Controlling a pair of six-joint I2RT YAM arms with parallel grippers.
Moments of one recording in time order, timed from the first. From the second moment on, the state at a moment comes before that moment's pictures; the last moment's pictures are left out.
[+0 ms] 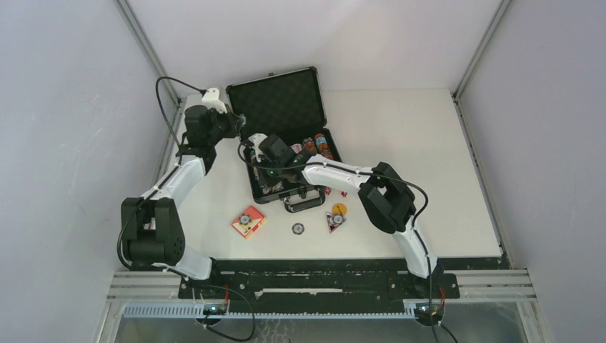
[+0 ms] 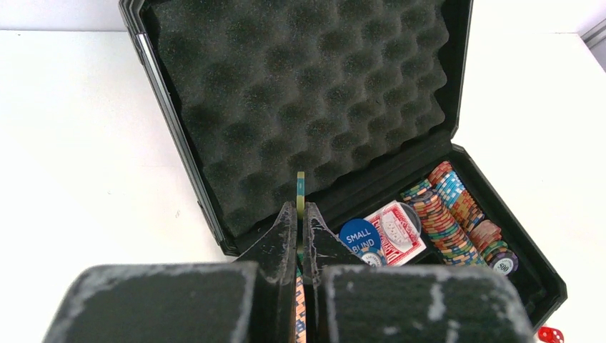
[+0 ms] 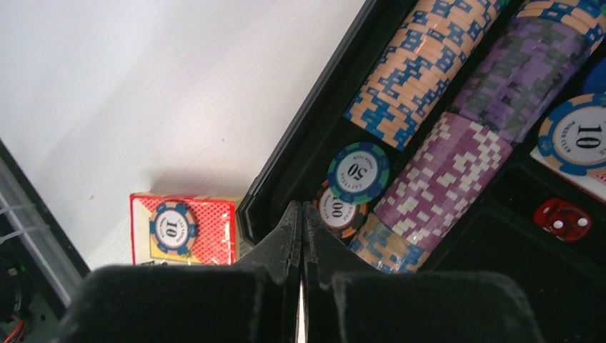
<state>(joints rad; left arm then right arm) -0.05 1.50 1.03 0.21 0.28 -0.18 0.93 2.16 1.71 -0.29 -0.15 0.24</state>
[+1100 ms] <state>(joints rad) -0.05 1.50 1.03 0.21 0.28 -0.19 0.92 2.38 2.02 -0.61 -0.13 0.16</state>
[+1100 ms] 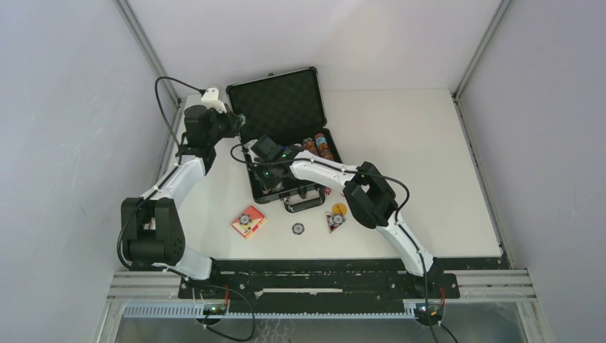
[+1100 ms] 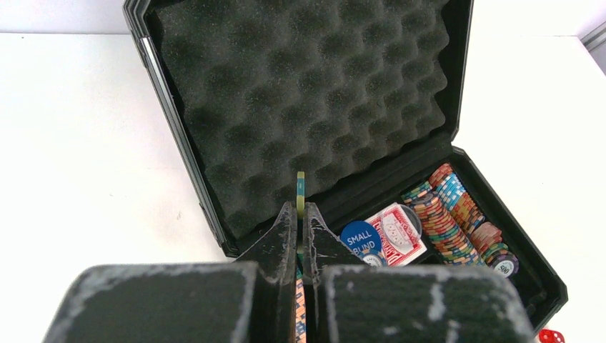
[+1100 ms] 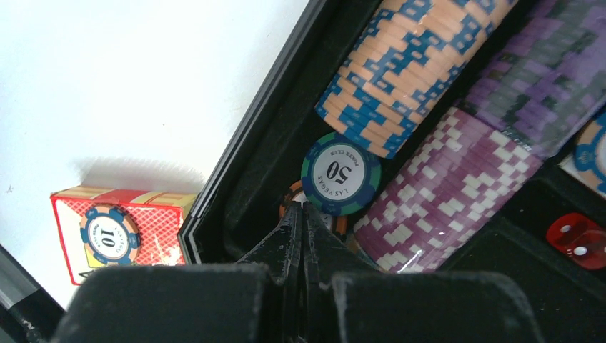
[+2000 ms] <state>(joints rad) -0.05 1.50 1.03 0.22 0.28 -0.20 0.89 2.32 1.91 -0.45 -0.11 0.13</state>
